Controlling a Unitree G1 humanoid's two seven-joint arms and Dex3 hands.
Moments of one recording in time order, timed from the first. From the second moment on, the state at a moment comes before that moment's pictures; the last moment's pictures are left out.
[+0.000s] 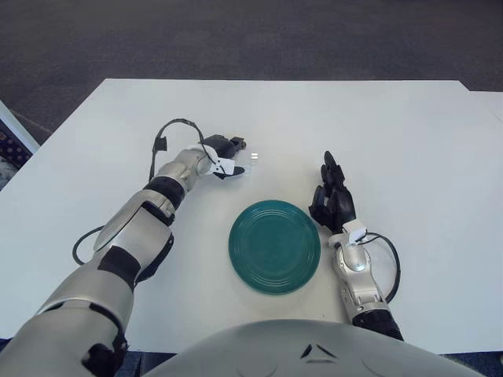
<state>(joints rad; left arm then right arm) -0.84 0.31 -0.64 1.11 0.77 -0.25 -0.10 0.07 0.08 0.07 0.31 -0.10 -0.44 -0.11</state>
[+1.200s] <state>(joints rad) -0.84 0.25 -0.71 1.19 0.80 -0.19 0.10 -0.01 0.06 0.03 0.41 -0.05 -0.50 -0.03</state>
